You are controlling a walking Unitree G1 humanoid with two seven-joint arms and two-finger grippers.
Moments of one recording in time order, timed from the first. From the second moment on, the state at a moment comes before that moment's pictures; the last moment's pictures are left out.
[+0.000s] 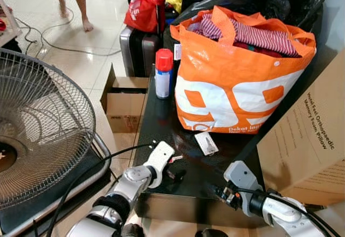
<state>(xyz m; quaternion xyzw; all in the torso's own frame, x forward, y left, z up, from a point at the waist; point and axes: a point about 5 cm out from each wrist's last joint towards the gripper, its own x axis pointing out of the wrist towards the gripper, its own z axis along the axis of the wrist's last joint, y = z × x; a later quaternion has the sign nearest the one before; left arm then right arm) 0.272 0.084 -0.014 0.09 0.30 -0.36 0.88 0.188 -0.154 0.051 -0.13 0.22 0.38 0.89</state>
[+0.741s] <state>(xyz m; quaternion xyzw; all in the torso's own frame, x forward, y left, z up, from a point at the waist) 0.268 0.050 -0.008 0.09 0.28 -0.43 0.85 0.178 -0.158 0.049 -0.13 0.24 0.37 0.89</state>
